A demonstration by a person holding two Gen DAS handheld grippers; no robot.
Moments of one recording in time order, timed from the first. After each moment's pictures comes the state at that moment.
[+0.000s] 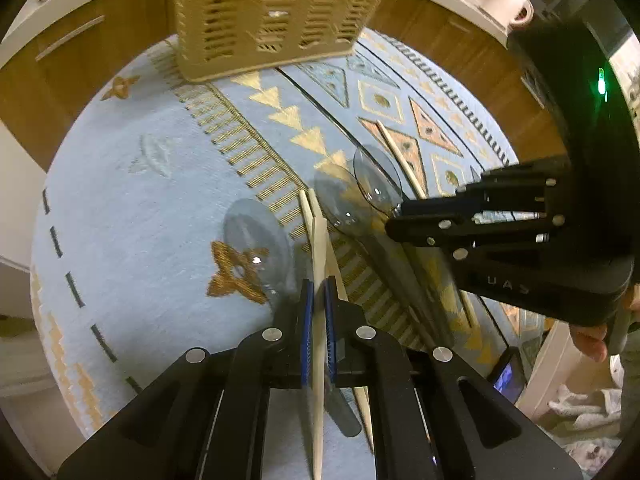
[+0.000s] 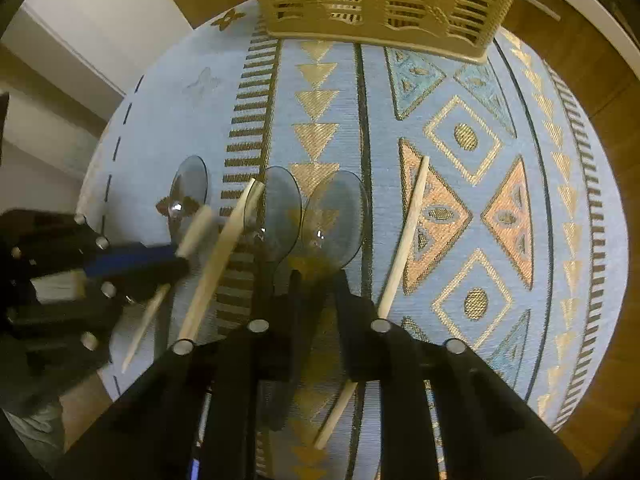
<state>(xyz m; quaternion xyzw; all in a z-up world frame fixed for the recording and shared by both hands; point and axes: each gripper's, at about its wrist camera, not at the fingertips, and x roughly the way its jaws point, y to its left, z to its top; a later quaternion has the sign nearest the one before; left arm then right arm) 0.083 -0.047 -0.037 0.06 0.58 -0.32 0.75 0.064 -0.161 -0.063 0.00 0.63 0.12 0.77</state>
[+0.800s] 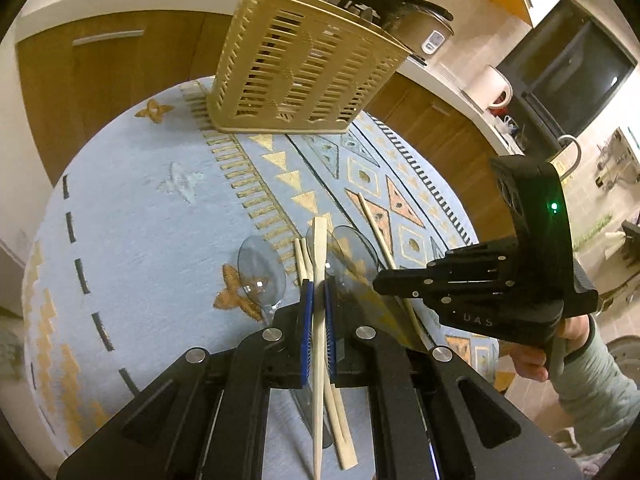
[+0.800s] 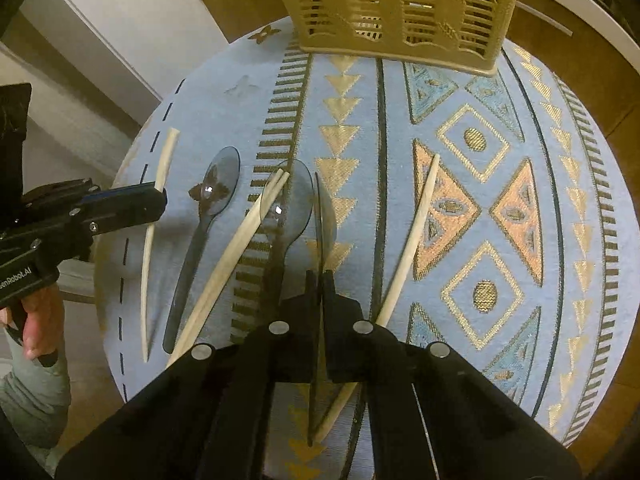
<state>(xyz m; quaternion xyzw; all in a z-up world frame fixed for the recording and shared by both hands) 0.060 -0.003 -0.010 -0.08 0.50 -0.34 0.79 0.042 -0.187 -0.055 0.02 0.59 0.18 0.79</state>
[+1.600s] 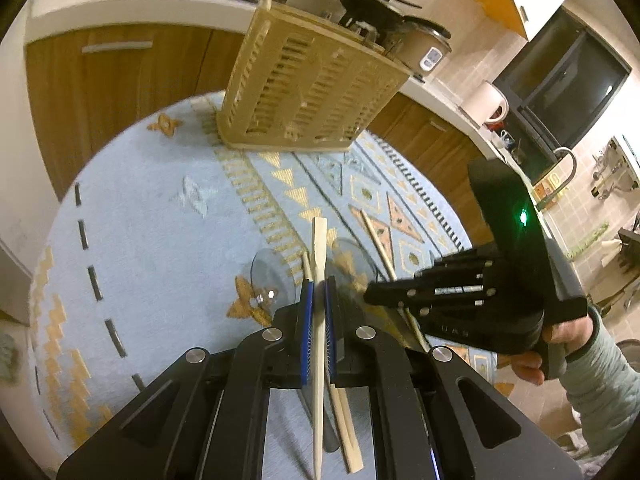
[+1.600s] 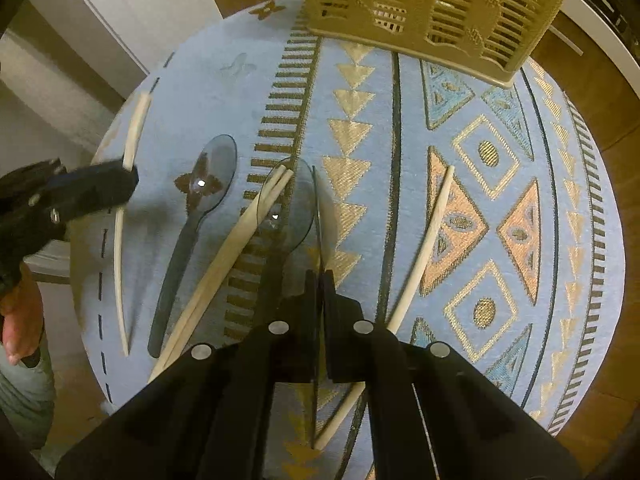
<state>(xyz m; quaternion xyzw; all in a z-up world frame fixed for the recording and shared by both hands) 0.066 0.002 -0.006 -0.09 0.47 -0.34 0.81 0.059 -0.148 -0.066 -0.04 0.61 0.16 0.78</state>
